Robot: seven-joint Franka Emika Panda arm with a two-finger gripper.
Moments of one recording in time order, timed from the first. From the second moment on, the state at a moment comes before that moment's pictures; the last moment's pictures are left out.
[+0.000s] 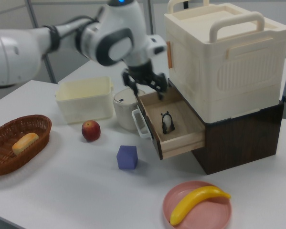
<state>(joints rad) -0.29 0.26 0.04 -1.53 0.09 2.06 -0.35</state>
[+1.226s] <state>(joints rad) -0.18 0.06 0.12 -1.53 0.06 1.65 0.06</state>
